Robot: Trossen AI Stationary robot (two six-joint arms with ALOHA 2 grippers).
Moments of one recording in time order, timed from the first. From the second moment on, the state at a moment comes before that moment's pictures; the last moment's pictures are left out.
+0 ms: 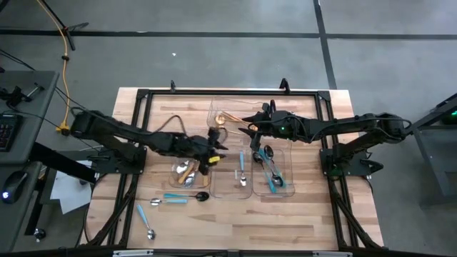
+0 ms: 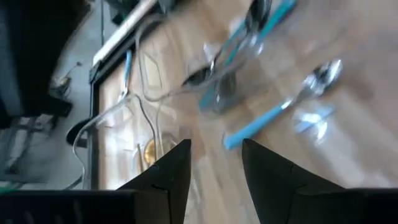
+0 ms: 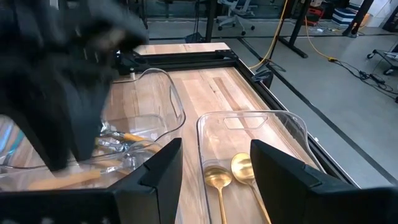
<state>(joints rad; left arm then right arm) -0.11 1.45 0.86 0.00 -0.26 0.65 -0.10 1.35 0.84 0.19 0.21 -0.03</state>
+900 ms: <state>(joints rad) 0.28 0.88 0.25 0.78 0.25 0.26 -0.11 1.35 0.84 0.26 0.21 -0.07</state>
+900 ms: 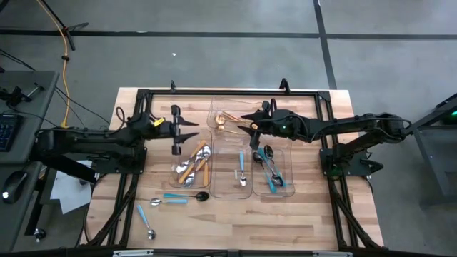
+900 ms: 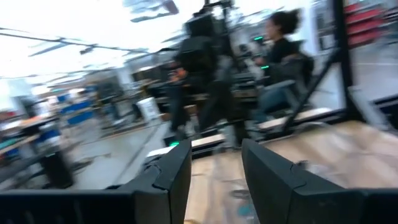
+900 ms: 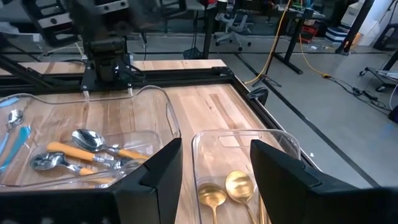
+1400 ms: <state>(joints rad) 0.30 0.88 0.25 0.78 0.33 0.18 -0.11 1.35 0.84 0.24 0.21 -0.06</state>
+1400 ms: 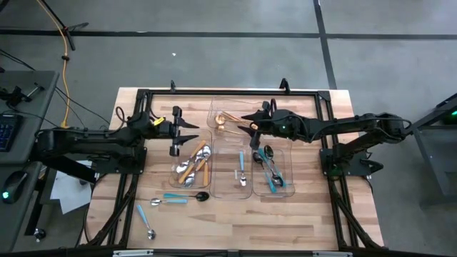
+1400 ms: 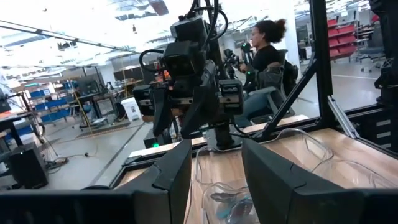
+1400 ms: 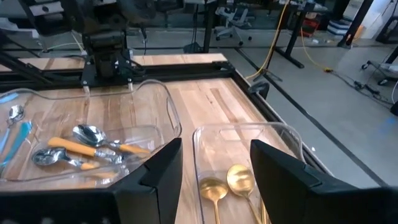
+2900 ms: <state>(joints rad) 0.29 0.88 0.25 0.72 0.32 0.13 -0.80 1.35 0.58 -0.27 0.39 0.54</state>
